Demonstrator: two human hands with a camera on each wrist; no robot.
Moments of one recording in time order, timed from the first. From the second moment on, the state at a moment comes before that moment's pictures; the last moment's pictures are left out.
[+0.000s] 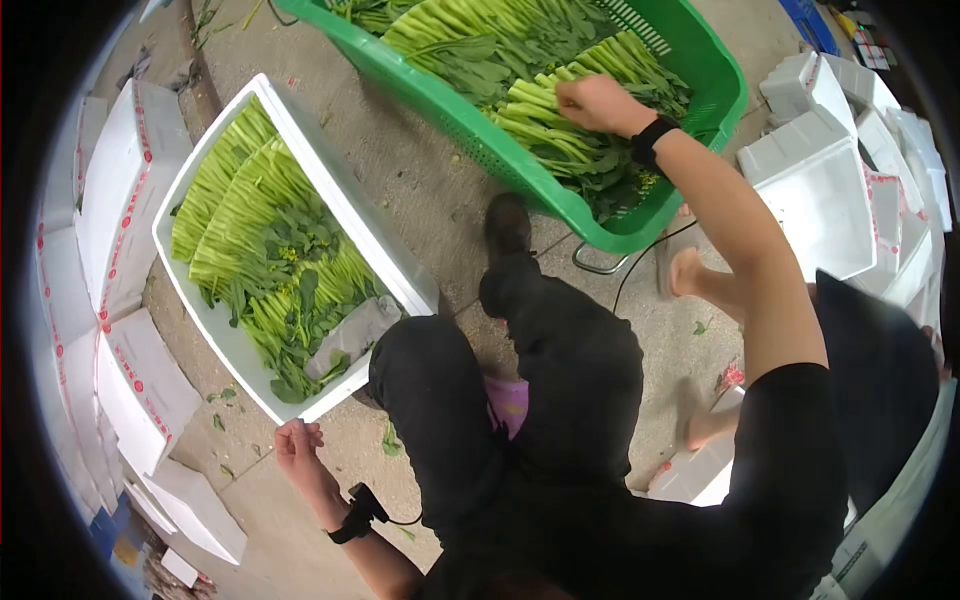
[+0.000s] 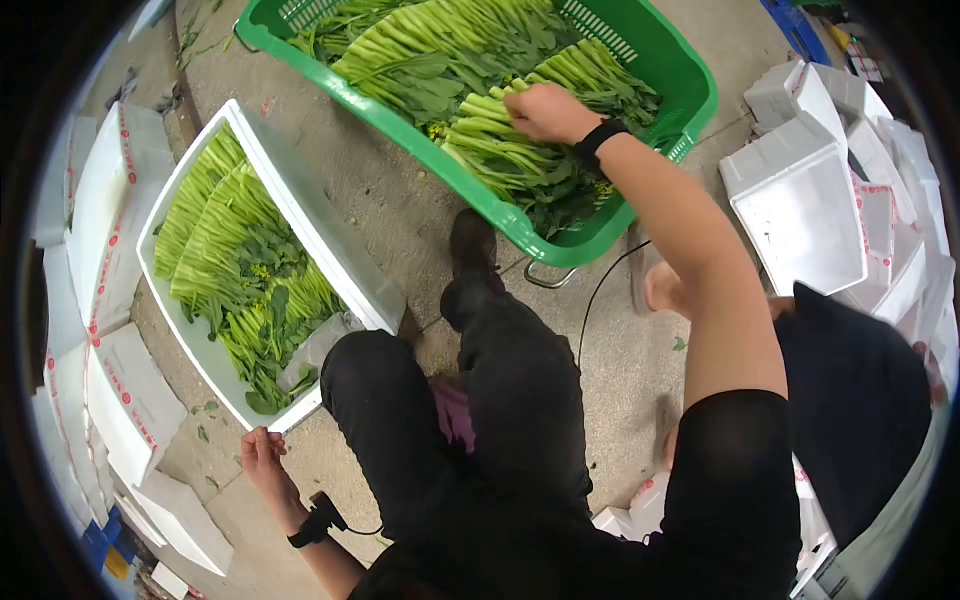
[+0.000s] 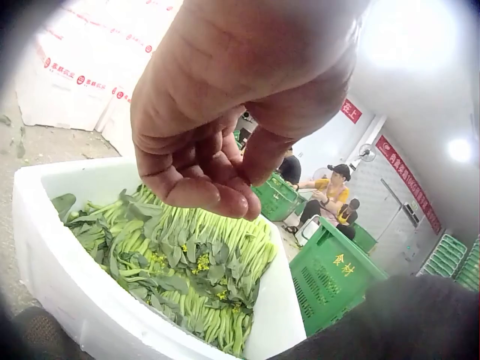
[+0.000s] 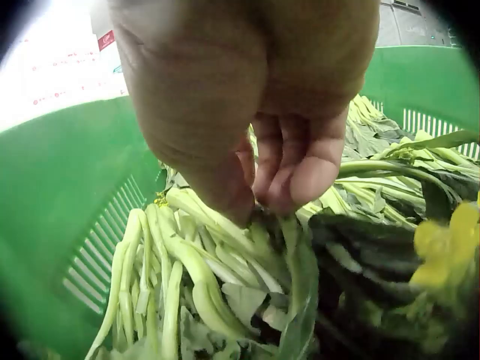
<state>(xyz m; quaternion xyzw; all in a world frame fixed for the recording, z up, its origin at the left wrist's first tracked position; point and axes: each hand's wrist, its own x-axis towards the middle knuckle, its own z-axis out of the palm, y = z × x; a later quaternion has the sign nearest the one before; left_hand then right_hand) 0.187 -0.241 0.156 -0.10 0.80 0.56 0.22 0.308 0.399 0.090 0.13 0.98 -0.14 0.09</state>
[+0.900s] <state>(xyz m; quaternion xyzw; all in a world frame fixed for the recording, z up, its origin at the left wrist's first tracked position) 0.202 -0.280 0.155 -0.11 0.82 0.52 0.20 0.353 0.377 0.160 0.26 0.93 -0.14 0.21</state>
